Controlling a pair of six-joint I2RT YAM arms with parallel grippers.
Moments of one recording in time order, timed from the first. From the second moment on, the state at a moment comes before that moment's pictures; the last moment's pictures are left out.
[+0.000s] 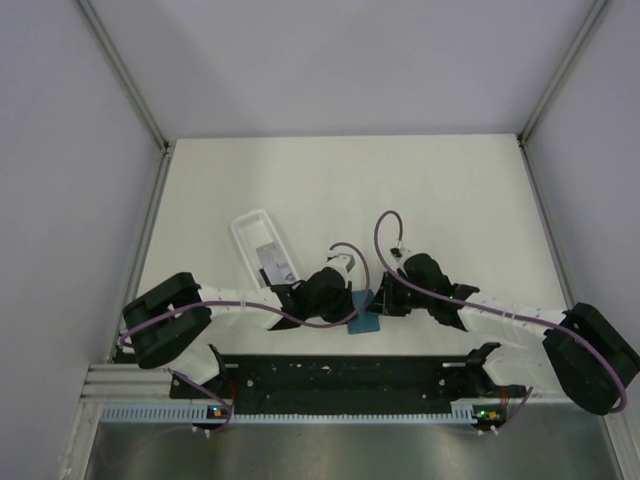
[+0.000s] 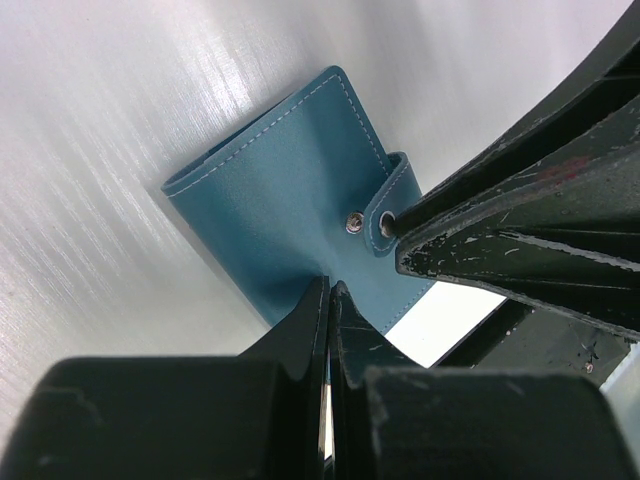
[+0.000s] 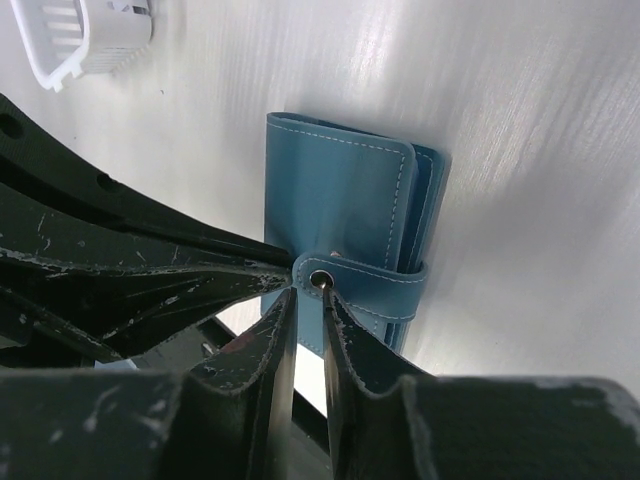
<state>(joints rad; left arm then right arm) -1.06 1.53 0.64 0.15 -0.01 -0.76 0.71 1.17 0.38 0.06 -0.28 0.77</state>
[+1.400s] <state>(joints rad) -1.06 1.53 0.64 0.15 -0.01 -0.76 0.73 1.31 0.51 -0.08 -0.24 0.77</state>
